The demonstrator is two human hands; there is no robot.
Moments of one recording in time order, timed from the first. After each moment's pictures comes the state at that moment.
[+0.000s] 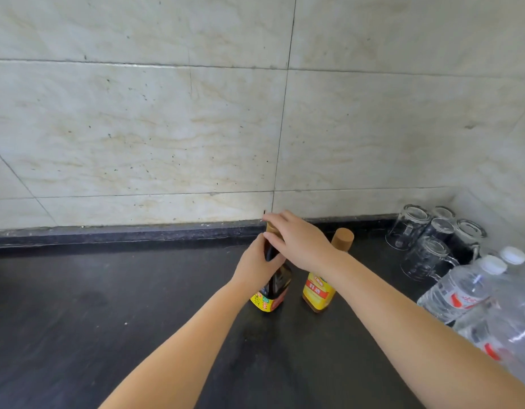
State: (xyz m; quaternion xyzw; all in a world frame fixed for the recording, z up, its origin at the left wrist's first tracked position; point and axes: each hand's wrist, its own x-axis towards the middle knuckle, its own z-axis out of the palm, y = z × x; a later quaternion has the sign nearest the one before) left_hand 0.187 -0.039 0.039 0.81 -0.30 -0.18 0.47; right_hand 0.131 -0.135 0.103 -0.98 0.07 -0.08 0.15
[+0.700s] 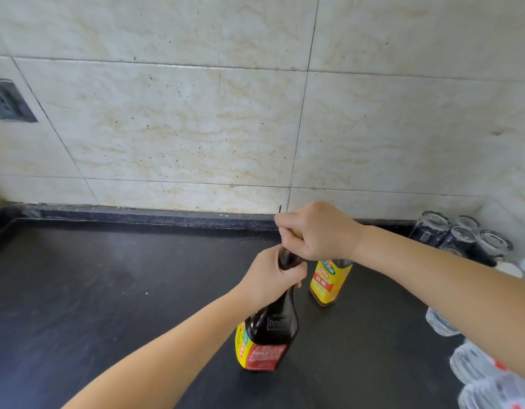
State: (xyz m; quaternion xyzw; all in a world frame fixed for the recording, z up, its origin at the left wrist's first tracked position) left_hand 0.110 0.003 0.089 0.75 -0.34 -0.21 0.53; right_hand 0.089 -0.133 0.156 -0.96 -0.22 -0.13 0.07
